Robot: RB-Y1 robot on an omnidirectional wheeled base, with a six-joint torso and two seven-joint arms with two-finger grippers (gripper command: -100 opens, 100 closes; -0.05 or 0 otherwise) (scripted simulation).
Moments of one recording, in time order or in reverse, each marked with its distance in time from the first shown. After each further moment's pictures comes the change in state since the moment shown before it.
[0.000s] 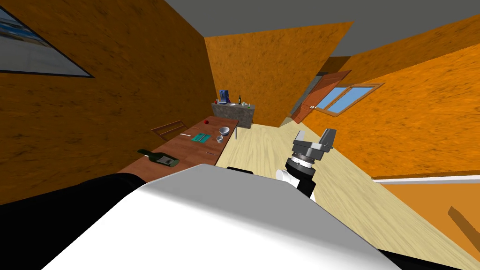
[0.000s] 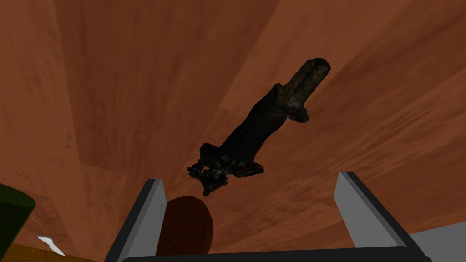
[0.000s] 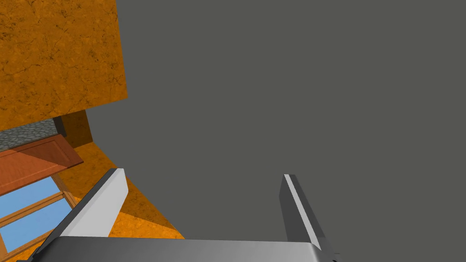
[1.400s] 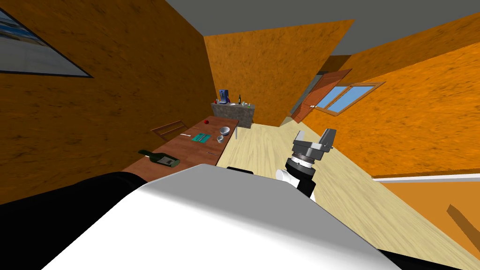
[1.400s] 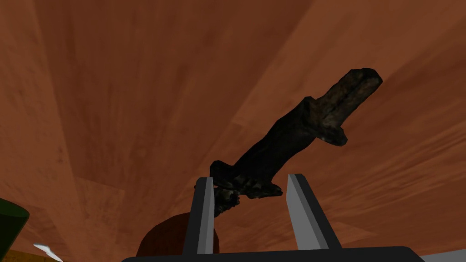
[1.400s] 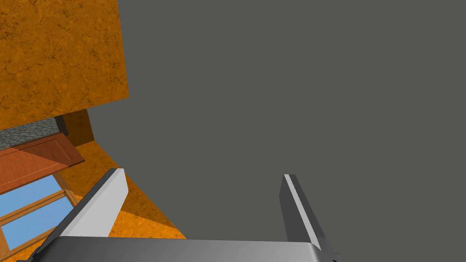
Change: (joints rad) left arm -0.071 -0.021 -0.011 0.099 -0.021 -0.040 -0.009; right arm 0.000 0.000 0.000 0.000 0.000 0.000 0.000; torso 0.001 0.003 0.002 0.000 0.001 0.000
